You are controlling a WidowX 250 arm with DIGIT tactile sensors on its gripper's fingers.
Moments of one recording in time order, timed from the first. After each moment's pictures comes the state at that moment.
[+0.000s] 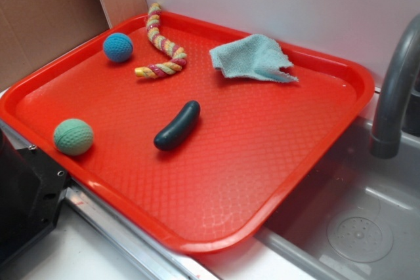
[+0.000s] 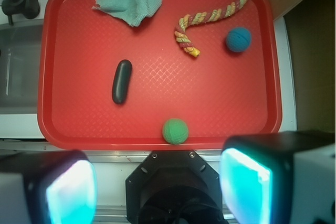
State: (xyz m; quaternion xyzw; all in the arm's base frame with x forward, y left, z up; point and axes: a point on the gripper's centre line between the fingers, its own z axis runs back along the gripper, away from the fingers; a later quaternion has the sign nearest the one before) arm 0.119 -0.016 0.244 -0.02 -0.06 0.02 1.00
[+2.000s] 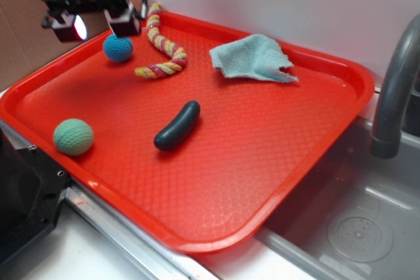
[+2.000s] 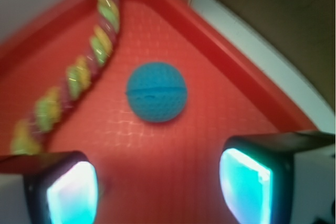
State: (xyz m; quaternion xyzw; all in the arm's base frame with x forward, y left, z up) arm 0.229 0.108 0.060 0.05 -0.10 0.36 0.93
